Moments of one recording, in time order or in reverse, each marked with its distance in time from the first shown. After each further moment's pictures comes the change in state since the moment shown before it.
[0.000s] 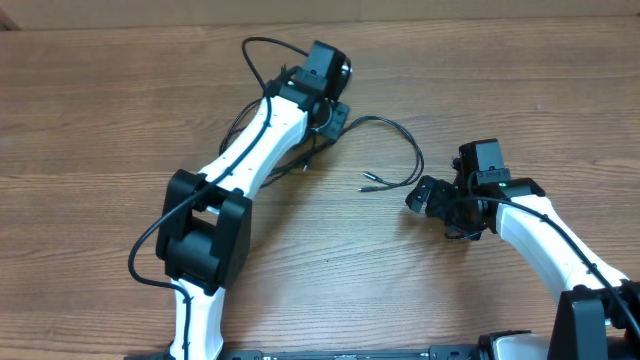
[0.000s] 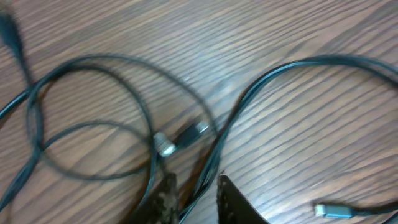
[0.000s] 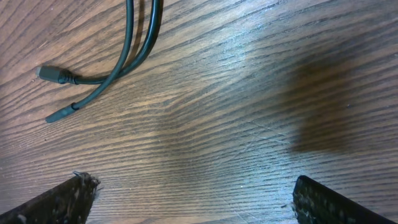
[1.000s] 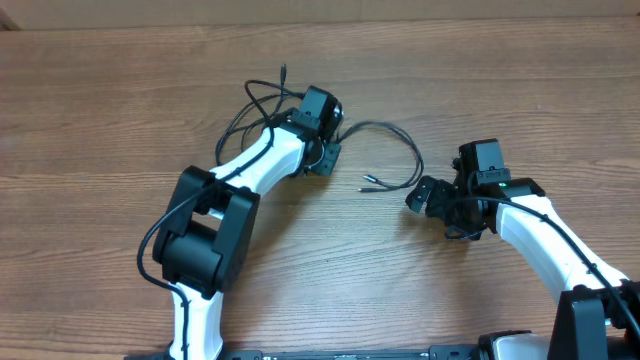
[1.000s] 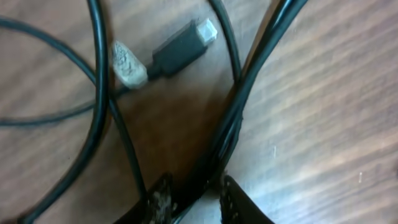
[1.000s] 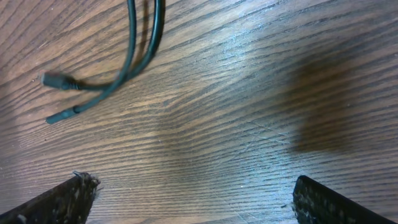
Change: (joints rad) left arm -0.002 -0.023 -0.313 0.124 0.022 -0.016; right arm 0.000 0.000 0.000 0.000 0.000 0.000
